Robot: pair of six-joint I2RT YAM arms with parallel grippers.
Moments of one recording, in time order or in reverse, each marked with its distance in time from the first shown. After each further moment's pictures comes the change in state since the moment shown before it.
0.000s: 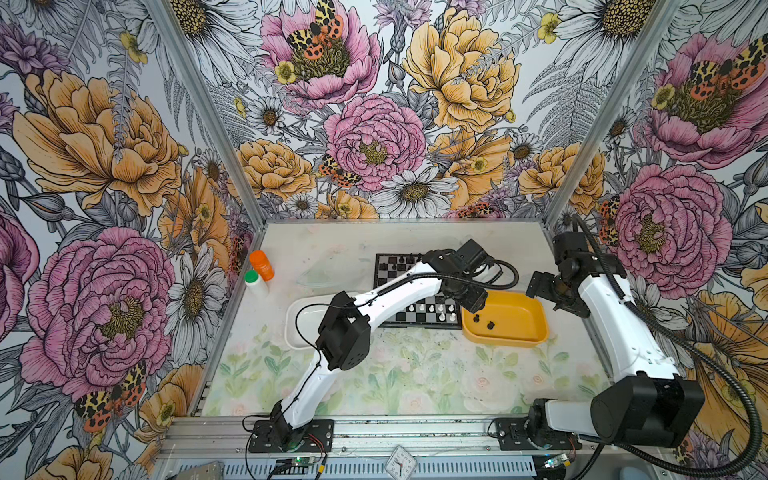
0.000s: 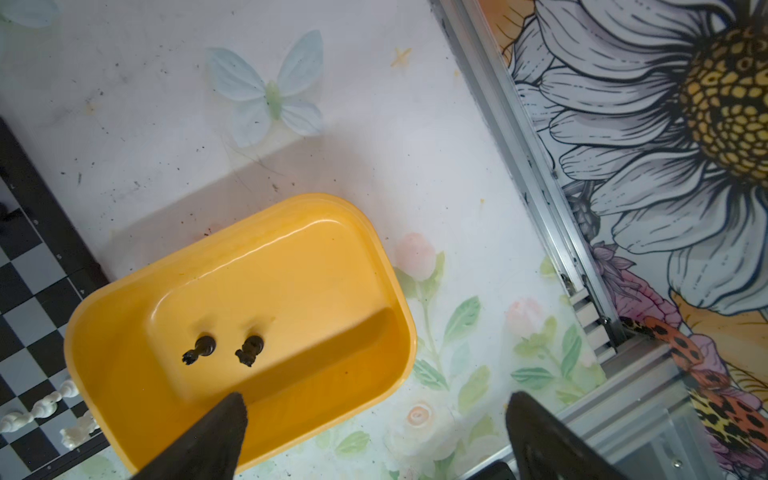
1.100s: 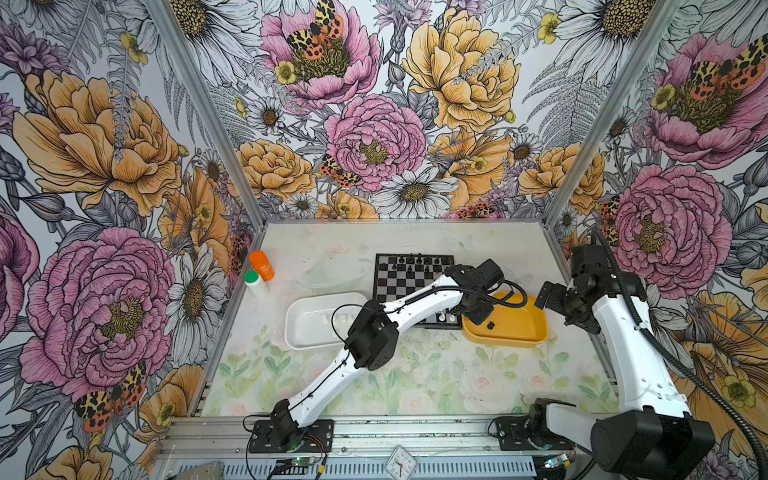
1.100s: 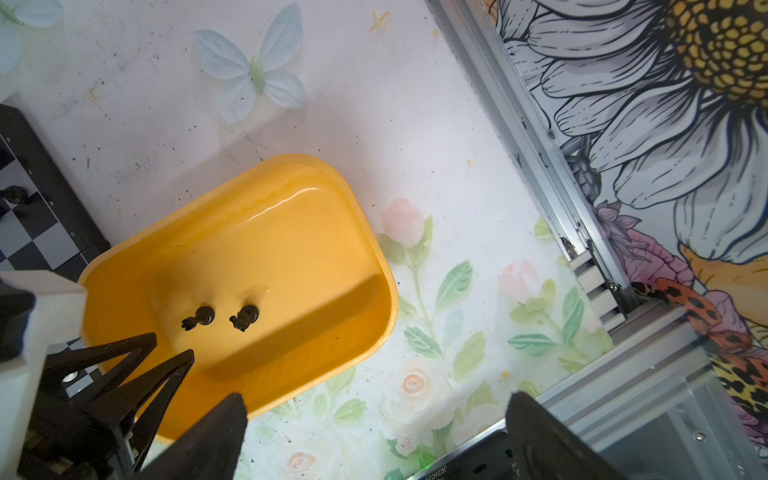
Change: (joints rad) left arm -0.037 0.266 0.261 -0.096 -0.092 0.005; right arm -0.085 -0.130 -0.063 -0.036 -0.069 -0.019
